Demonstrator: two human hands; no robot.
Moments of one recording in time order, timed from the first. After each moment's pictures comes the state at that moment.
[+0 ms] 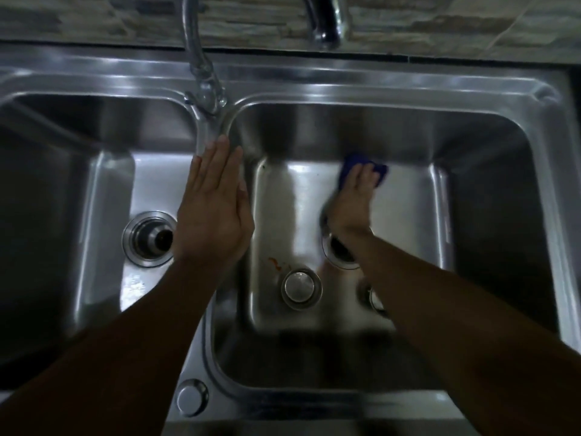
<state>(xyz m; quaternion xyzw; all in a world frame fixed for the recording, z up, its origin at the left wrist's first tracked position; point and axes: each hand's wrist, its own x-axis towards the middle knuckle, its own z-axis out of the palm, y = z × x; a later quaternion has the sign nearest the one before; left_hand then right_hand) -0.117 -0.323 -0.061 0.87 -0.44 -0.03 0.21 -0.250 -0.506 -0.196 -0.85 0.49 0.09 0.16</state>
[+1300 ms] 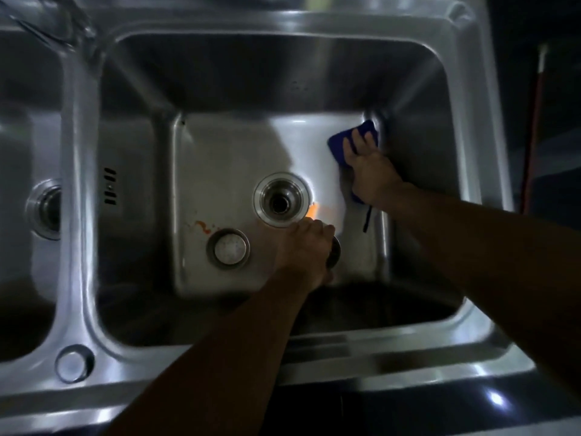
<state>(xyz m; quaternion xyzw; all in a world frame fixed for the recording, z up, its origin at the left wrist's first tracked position) -0.353 -0.403 -0.149 0.73 -0.61 -0.30 -0.04 -0.406 -0.609 -0.173 -0.90 0.33 0.28 0.04</state>
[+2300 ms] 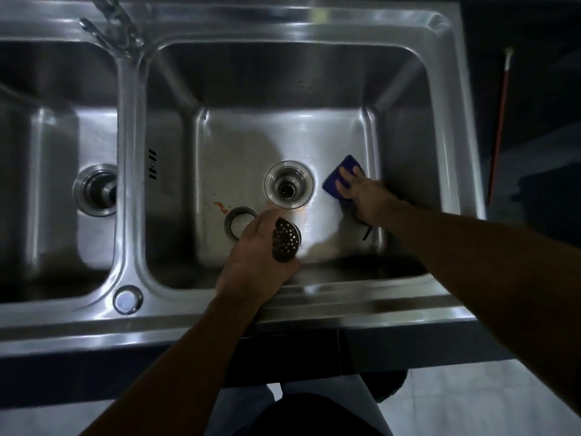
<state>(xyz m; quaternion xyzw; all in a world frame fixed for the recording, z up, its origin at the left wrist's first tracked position) -0.328 -0.293 -0.076 0.83 -0.35 -0.34 0.28 -0.443 -0.550 -0.132 -0.89 0.19 0.42 0.03</state>
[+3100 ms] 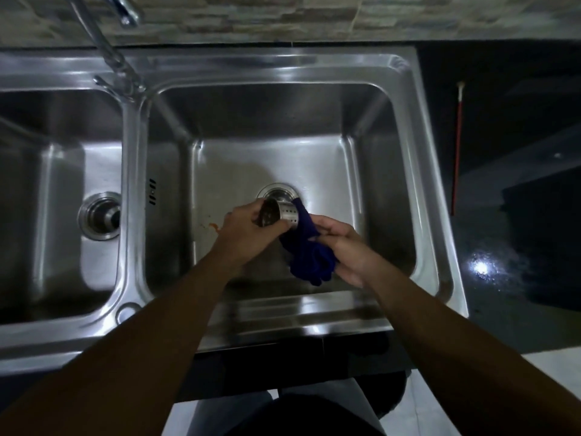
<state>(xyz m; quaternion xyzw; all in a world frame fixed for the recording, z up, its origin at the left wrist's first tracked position) -0.284 -0.352 -0.066 0.77 -0.26 -0.45 0.37 -0.461 -0.456 -0.059 -0.36 0.44 -0.04 0.82</state>
